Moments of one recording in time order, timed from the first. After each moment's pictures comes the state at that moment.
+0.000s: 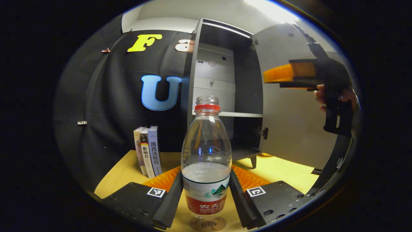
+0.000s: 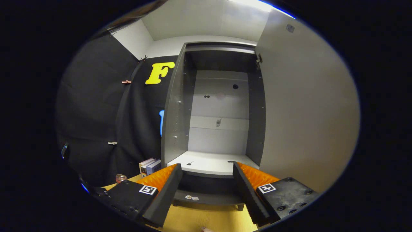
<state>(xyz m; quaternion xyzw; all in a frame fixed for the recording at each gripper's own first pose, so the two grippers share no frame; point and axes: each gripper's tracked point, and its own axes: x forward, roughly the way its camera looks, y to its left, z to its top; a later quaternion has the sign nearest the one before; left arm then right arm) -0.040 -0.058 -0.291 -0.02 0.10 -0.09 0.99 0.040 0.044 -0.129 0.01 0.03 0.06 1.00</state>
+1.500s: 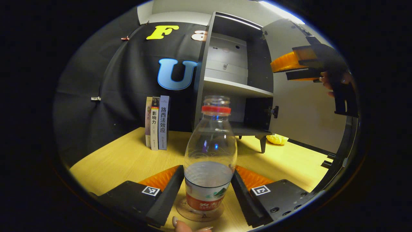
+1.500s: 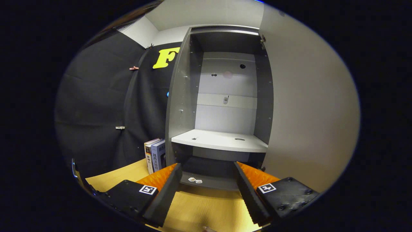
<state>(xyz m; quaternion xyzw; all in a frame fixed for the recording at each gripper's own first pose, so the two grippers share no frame) -0.085 -0.063 -0.377 -0.05 0.14 -0.02 0.99 0.019 0.044 -0.196 0.01 0.09 0.10 0.99</state>
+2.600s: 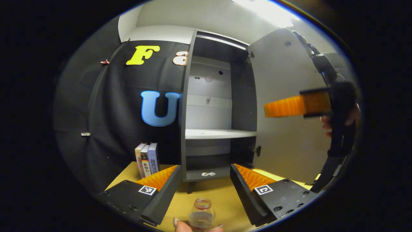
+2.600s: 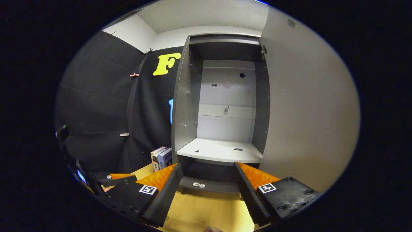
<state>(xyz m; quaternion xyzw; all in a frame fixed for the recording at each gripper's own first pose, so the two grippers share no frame) -0.054 -0.090 -0.175 -0.03 0.05 -0.10 0.99 -0.014 0.025 -0.109 0.01 0.09 0.08 0.99</state>
